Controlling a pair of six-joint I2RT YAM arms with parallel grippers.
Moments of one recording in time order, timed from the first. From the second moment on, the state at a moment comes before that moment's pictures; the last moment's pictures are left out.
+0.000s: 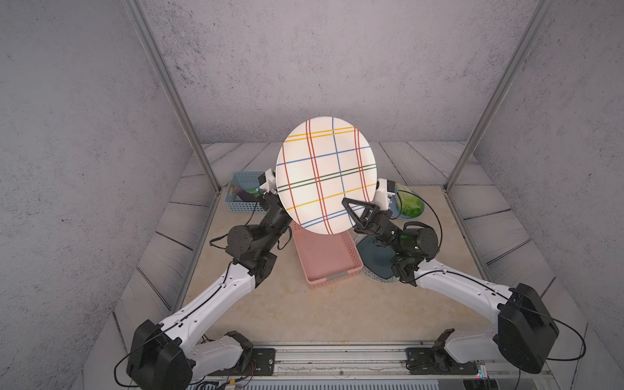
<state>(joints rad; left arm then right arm) -0.61 1.15 0.88 1.02 0.26 -1.78 0.69 1.38 0.93 1.21 -0.48 1.49</state>
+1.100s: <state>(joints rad) -0.81 1.10 1.10 -0.28 0.07 -0.51 0.67 1.27 0.93 0.39 -0.46 1.10</state>
